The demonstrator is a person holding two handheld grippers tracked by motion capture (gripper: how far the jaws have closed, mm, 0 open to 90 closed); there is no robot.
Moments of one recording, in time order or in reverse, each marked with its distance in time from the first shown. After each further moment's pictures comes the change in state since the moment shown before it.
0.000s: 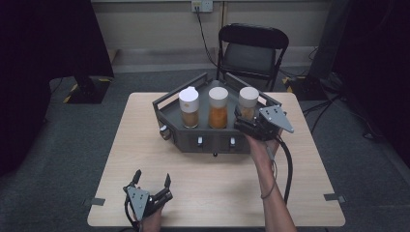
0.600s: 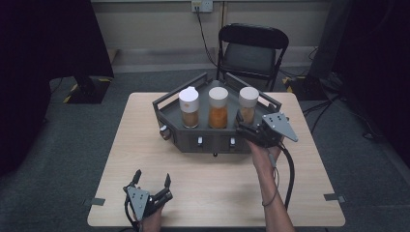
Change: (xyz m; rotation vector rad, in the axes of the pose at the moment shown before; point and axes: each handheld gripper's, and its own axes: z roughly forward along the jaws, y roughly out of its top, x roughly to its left) left arm 0.000 0.000 0.000 0.000 0.000 0.000; right arm 0.002 -0.007 -0.019 -0.030 -0.001 -0.001
